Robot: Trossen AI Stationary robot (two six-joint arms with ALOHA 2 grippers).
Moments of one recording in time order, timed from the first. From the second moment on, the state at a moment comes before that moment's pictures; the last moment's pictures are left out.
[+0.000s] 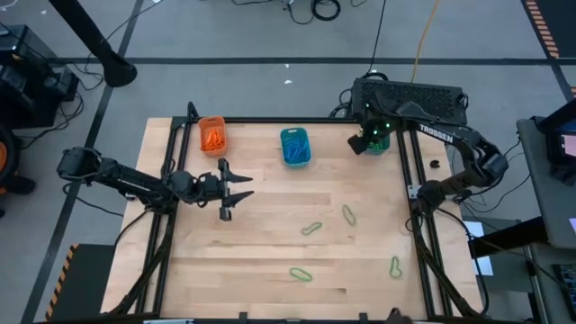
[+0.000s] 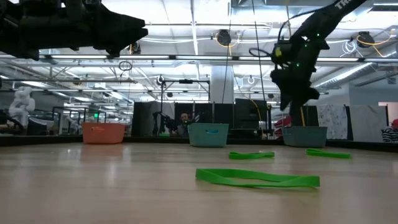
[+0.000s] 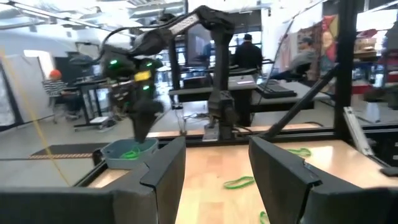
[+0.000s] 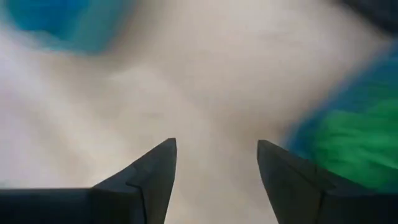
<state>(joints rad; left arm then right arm) -0.10 1.06 0.19 1.04 -0.15 0.14 -0.88 1.42 1.01 -0.79 -0.17 0.11</state>
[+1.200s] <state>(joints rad) -0.10 1.06 0.19 1.01 -0.27 0.10 0.13 1.64 1.01 -0.30 -0.13 -0.05</state>
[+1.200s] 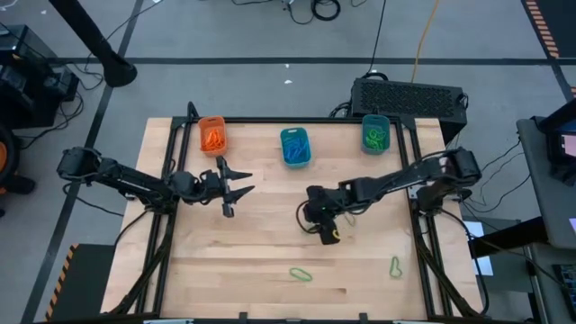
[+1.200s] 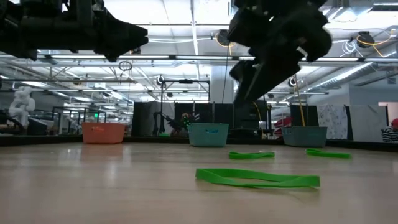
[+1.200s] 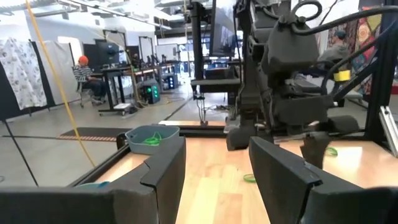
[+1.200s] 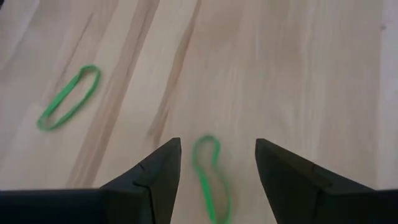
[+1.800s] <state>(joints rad) -0.10 1.06 0.19 1.00 -0.27 0.11 0.16 1.85 1.01 -0.14 -0.08 -0.07</state>
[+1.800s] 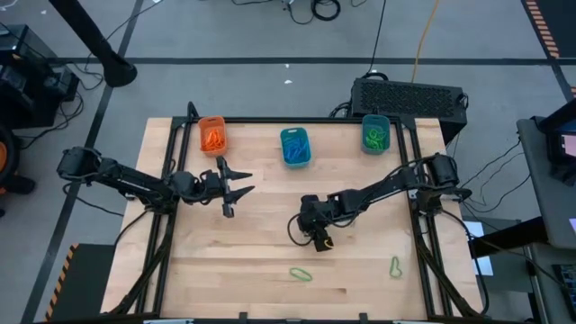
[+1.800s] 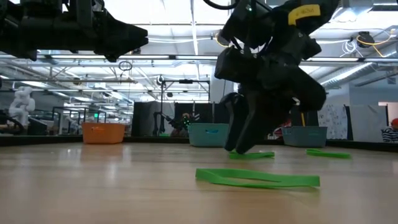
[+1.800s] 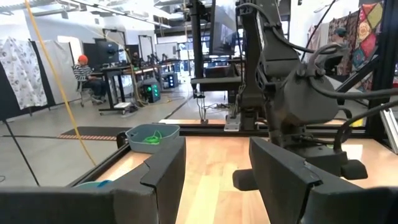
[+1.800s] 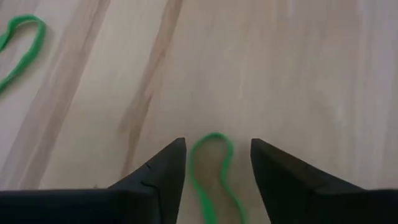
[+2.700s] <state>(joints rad) -0.10 1.06 0.19 0.99 -0.27 0.11 0.21 1.52 1.01 -0.35 0.36 0.02</state>
